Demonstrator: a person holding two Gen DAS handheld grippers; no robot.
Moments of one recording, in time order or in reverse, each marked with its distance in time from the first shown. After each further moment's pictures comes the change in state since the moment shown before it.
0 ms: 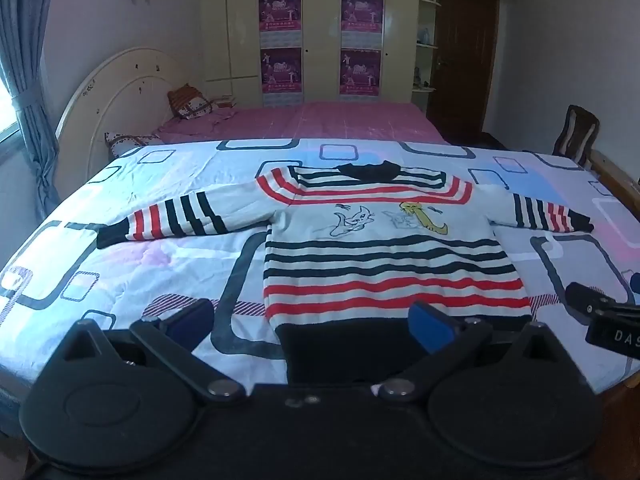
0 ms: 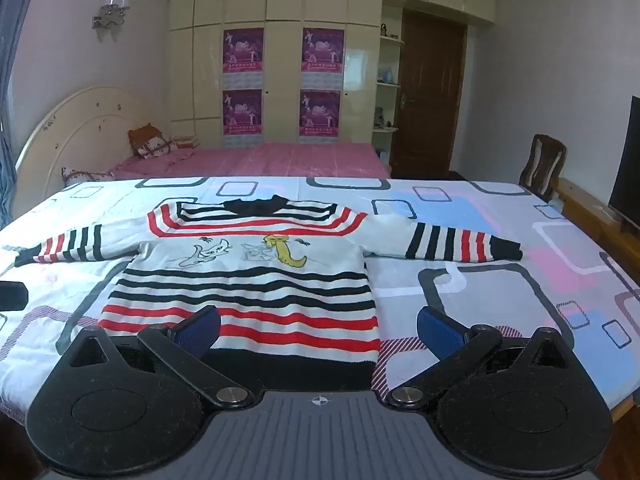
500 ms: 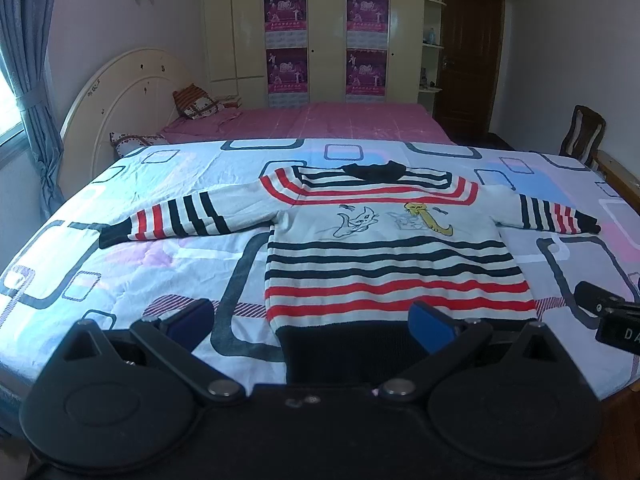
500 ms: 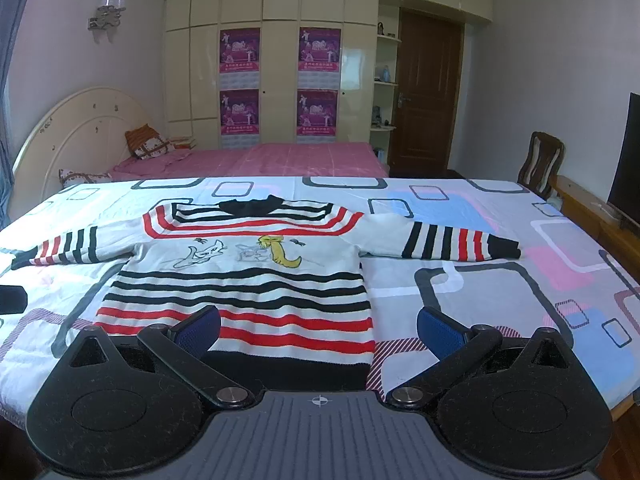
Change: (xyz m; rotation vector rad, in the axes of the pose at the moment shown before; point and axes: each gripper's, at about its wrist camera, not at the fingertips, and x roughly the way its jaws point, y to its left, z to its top) left arm 0.004 -0.002 0.002 -0.006 0.001 0.015; right arm 0.003 -0.007 -0.001 0.020 0.001 0.005
